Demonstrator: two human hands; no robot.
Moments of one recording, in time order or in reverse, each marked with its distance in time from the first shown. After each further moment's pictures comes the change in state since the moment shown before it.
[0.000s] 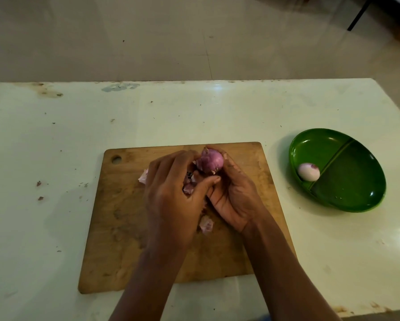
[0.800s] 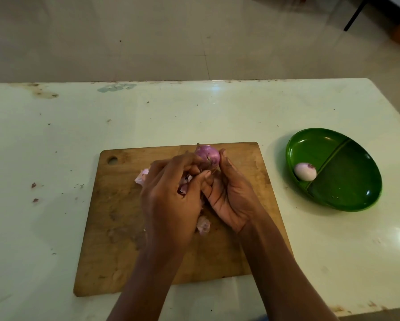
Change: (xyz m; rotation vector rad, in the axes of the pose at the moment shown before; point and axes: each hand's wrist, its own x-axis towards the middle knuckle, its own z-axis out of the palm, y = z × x) left_hand 0.002 0.008 -0.003 -0.123 0.057 0.007; right_hand 0.002 -0.002 -0.002 0.052 -0.041 0.017
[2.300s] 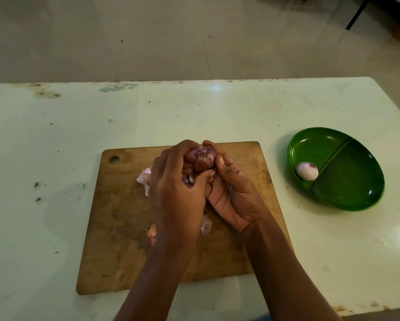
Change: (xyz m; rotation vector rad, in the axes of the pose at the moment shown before) left_hand 0.004 0.005 0.008 0.000 0.000 -0.116; right_hand 0.004 0.000 -0.012 -0.082 -0.225 -0.021
